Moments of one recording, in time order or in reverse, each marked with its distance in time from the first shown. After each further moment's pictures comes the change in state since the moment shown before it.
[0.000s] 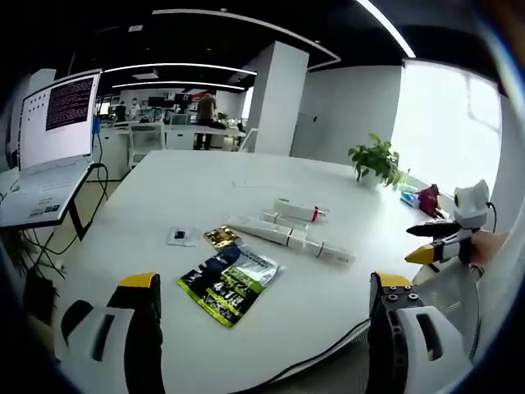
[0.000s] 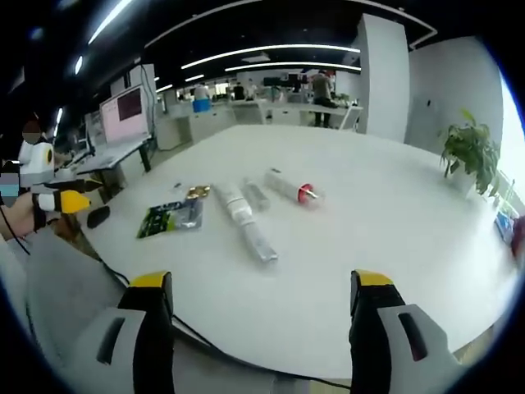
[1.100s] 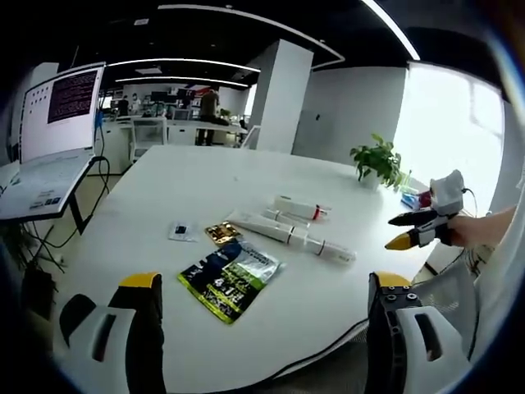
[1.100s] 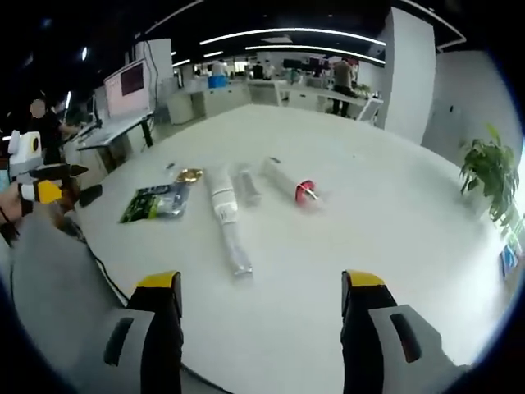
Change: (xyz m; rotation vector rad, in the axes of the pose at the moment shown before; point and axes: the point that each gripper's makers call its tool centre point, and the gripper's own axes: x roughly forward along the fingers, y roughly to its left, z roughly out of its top) left arm 0.000 0.002 -0.004 -0.023 0.023 0.004; right arm 0.054 -0.039 0.014 -0.125 0.115 0.063
